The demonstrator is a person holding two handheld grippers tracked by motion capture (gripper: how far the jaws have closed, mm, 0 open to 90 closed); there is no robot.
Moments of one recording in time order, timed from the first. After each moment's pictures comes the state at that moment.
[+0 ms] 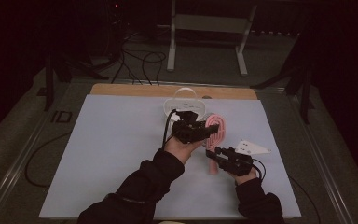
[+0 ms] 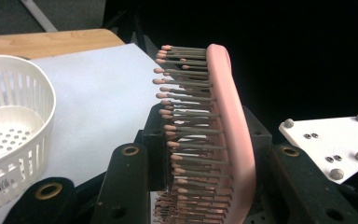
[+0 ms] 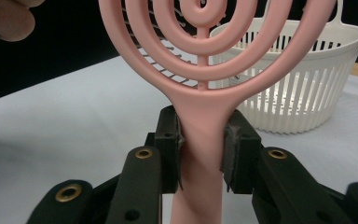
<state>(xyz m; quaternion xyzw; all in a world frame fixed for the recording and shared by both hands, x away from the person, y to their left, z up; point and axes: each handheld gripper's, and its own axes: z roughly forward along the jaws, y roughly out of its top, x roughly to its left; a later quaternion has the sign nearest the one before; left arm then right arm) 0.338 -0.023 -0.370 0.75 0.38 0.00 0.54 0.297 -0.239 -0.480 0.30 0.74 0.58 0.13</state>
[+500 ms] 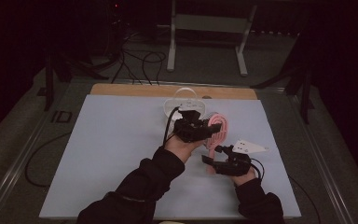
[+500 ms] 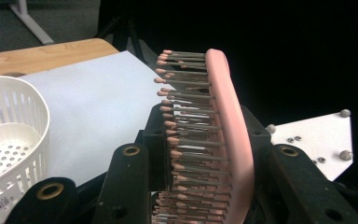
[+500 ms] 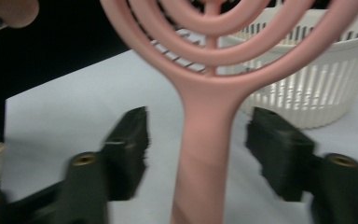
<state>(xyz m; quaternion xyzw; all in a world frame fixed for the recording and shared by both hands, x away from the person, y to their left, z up) 0.337 -0.025 -0.360 0.76 0.36 0.01 0.54 0.297 -0.233 -0.478 0.30 0.75 0.58 0.10</state>
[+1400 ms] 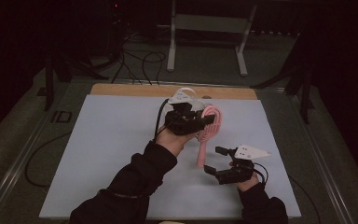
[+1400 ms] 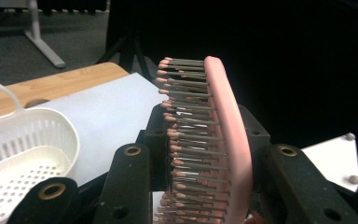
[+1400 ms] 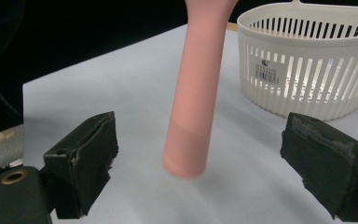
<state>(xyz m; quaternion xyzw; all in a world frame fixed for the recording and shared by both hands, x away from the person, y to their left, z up) 0.341 -0.002 -0.337 0.75 0.34 0.04 0.56 0.280 -0.238 -0.474 0.29 0.77 0.57 0.10</state>
